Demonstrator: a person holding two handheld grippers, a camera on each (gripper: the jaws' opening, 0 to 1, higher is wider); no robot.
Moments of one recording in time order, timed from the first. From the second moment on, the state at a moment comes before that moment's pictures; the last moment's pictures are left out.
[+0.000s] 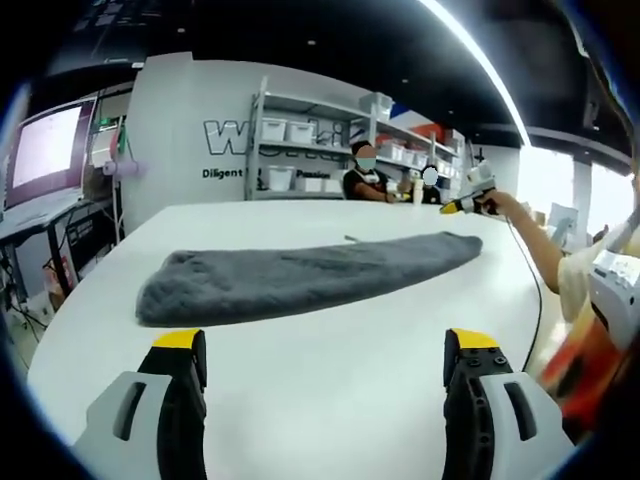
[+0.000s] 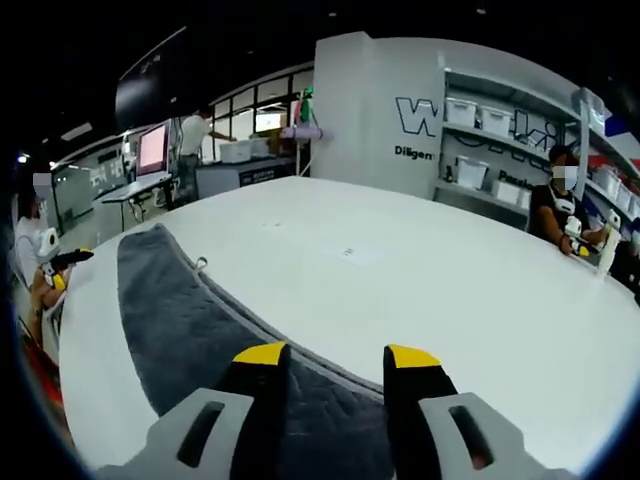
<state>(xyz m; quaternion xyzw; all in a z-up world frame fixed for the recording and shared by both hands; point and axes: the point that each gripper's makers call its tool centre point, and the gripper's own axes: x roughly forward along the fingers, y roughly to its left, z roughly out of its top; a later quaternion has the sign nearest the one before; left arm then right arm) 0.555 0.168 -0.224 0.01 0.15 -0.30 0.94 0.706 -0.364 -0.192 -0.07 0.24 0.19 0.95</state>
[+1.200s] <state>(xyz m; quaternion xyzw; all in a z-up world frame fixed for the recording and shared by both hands) 0.558 0.162 -0.223 0.00 0.15 -0.30 0.94 0.706 -0.426 -0.257 -0.07 0.33 0.17 0.93</state>
